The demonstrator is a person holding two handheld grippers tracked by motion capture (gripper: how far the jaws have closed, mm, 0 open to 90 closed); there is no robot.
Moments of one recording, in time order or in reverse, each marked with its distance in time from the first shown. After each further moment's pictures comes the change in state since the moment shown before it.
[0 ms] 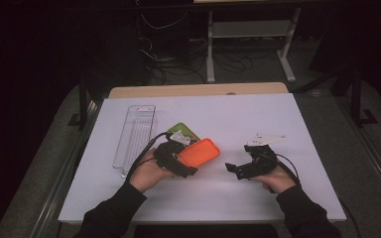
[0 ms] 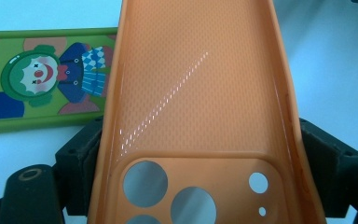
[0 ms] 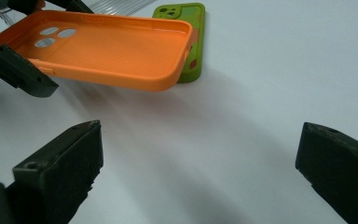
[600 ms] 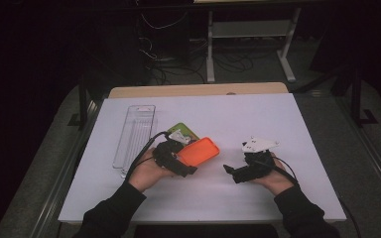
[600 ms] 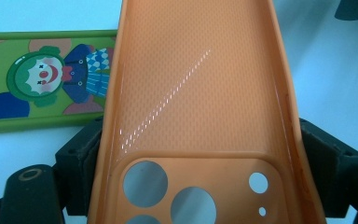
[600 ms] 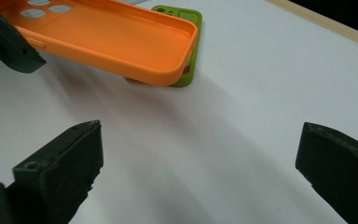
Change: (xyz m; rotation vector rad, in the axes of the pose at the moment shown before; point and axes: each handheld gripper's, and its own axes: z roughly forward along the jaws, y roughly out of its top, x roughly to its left) left arm 0.001 0.000 -0.002 -0.009 0.000 -0.010; right arm 0.014 0.000 0.003 -0.024 -0.102 -0.192
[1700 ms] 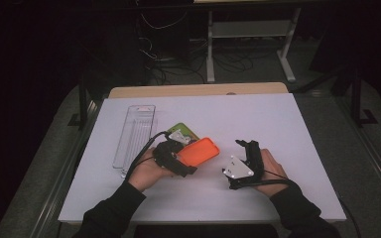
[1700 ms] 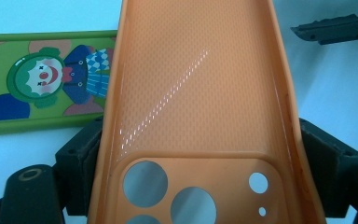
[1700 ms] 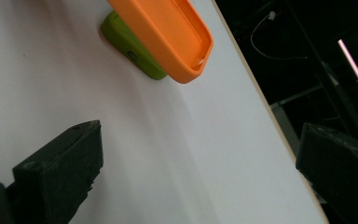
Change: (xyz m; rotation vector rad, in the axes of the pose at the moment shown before) left arm -0.001 0.000 0.002 -0.029 0.001 -0.010; right arm 0.039 -0.006 0.014 0.000 -0.303 -0.623
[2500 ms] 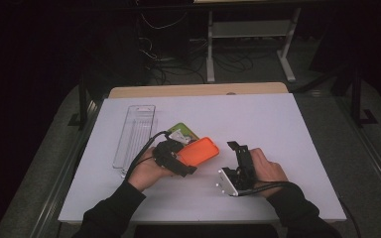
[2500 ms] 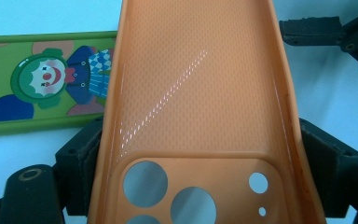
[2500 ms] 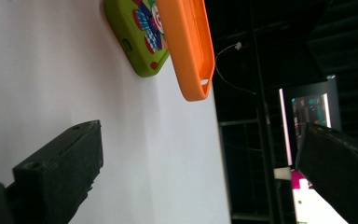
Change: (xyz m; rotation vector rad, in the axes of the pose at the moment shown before) left arm 0.003 0.001 -0.003 0.027 0.006 0.030; right arm 0.023 0.009 0.003 -0.003 -0.175 -0.380
